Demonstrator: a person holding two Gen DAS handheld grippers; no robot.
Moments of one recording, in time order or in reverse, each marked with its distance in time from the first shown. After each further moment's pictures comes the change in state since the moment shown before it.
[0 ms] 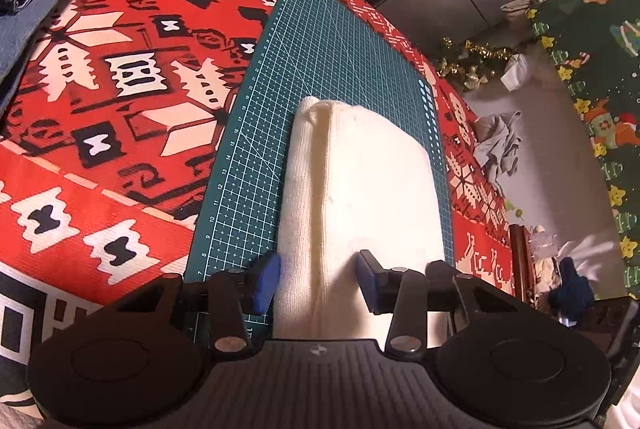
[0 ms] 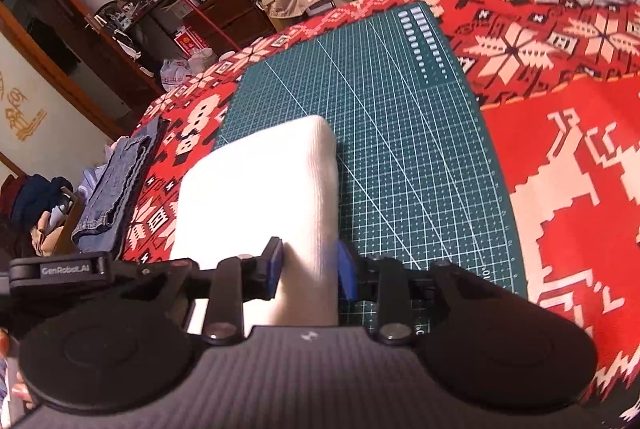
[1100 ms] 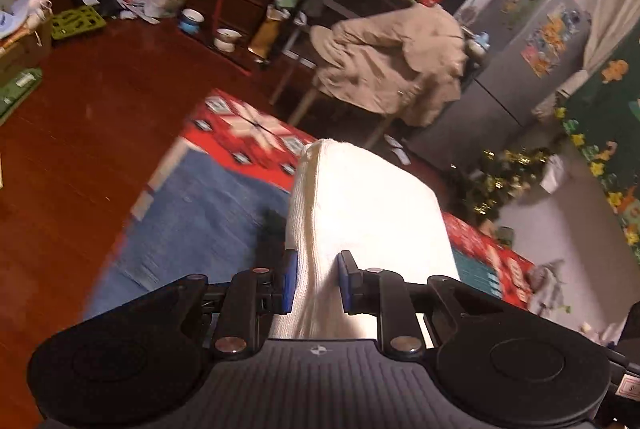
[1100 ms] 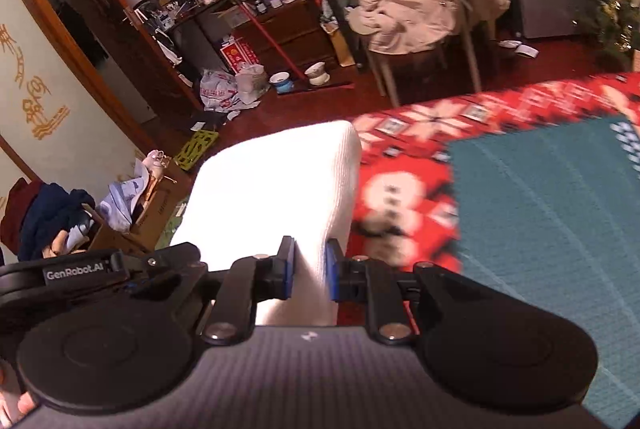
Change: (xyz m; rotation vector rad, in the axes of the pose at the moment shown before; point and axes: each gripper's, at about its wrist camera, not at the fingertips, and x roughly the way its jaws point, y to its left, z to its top) left arm -0.162 0.100 0.207 0.098 -0.318 0.168; right arm 0.136 0.308 0.098 -0.129 -0.076 0.024
